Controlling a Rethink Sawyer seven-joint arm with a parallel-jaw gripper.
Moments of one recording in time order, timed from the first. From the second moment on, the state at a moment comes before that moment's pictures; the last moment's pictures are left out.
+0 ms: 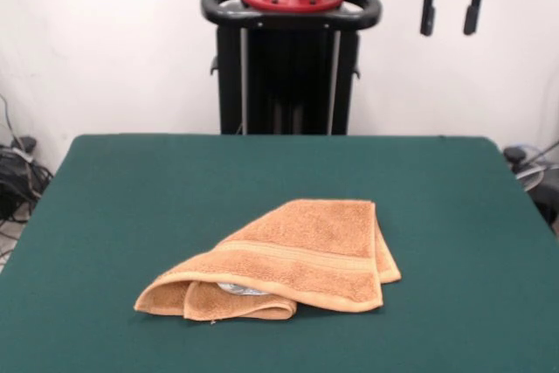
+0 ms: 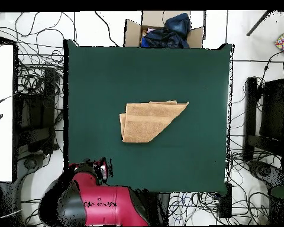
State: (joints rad) arm 0.05 -1.21 -0.02 2.22 0.05 0.40 1.58
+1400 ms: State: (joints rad) arm 0.08 -1.21 -0.03 2.22 0.05 0.40 1.58
